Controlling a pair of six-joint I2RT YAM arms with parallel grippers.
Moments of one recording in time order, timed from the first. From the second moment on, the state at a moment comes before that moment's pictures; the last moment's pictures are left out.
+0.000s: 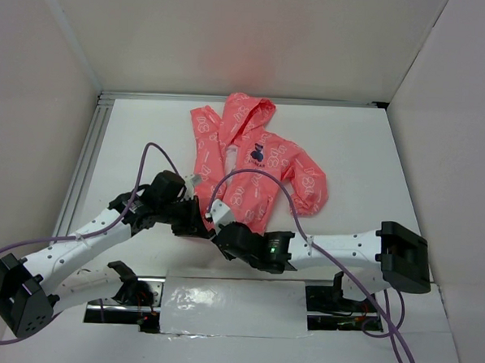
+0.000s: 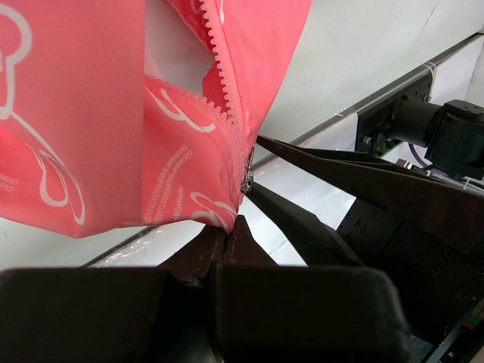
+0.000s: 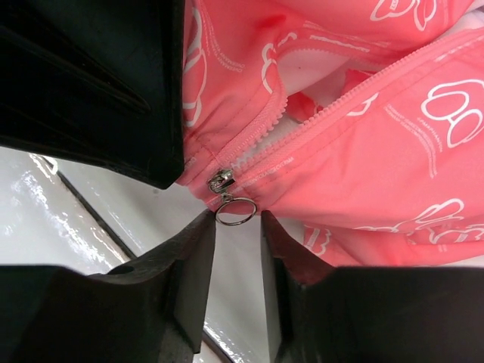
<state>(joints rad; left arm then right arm) -0.63 1.01 0.75 -0.64 0.39 -0.74 1.36 1.41 0.83 -0.12 0.46 0.30</state>
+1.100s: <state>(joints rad) -0.63 1.01 0.75 -0.63 0.38 -0.74 1.36 1.36 0.88 -0.21 0.44 0.27</state>
